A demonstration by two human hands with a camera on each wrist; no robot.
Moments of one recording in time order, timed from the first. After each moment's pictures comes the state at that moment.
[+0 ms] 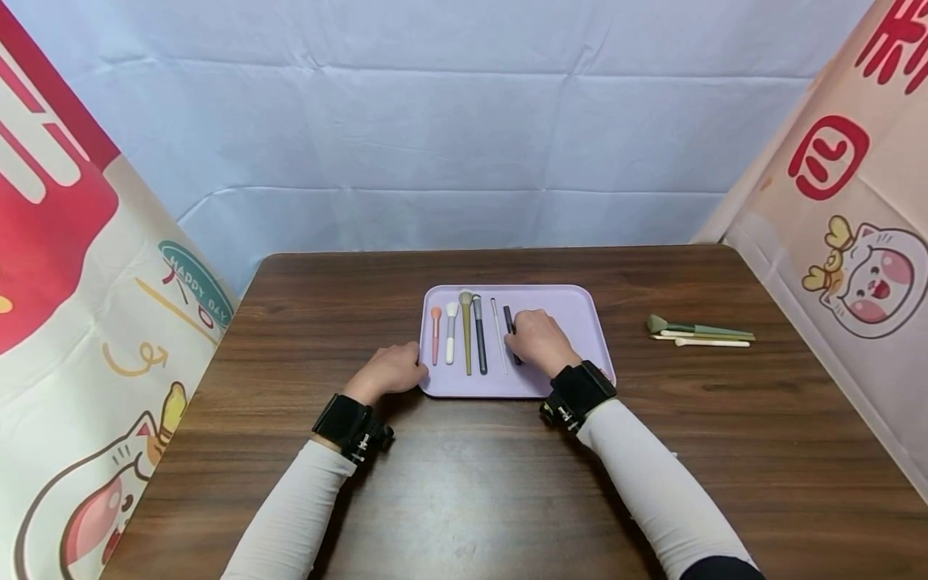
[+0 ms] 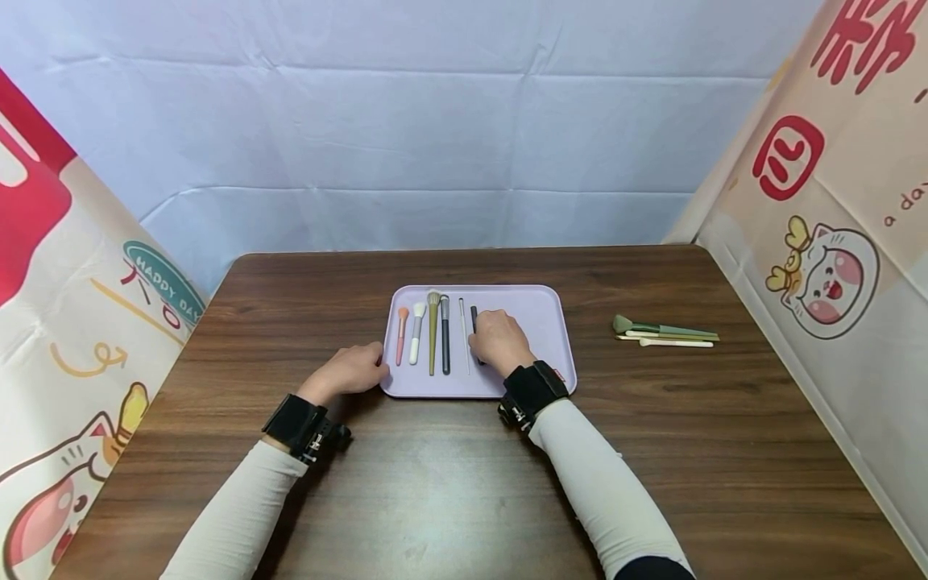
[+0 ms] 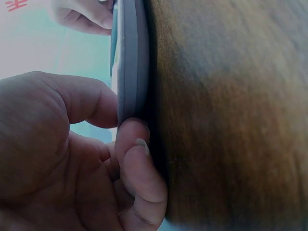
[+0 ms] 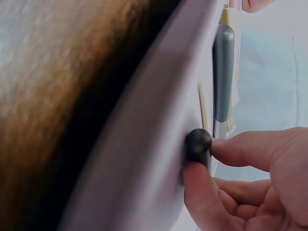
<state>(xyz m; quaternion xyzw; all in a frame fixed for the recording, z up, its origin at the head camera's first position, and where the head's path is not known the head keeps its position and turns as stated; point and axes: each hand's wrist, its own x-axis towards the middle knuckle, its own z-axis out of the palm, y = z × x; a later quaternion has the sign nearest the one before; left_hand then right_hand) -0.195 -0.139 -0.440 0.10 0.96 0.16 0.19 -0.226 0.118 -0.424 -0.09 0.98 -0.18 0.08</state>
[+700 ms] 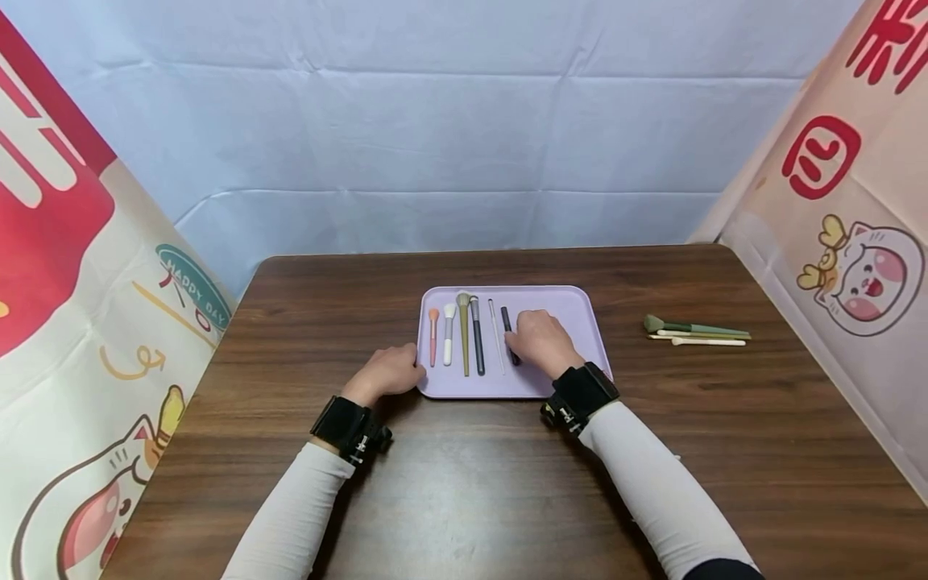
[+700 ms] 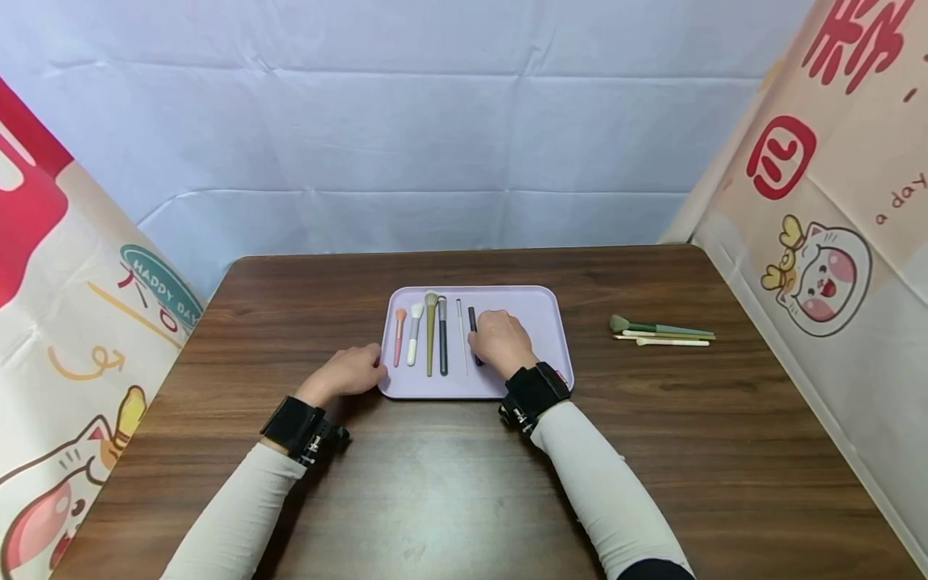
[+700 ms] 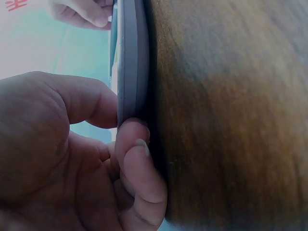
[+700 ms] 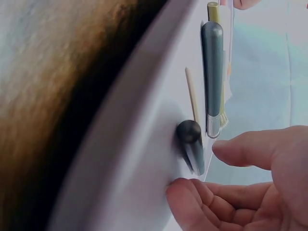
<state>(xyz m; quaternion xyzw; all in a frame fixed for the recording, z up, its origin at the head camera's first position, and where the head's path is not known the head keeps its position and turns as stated) -0.195 -0.140 -0.444 0.10 0.96 0.16 0.19 -0.221 0.123 -0.420 -0.07 0.98 -0.17 0.07</state>
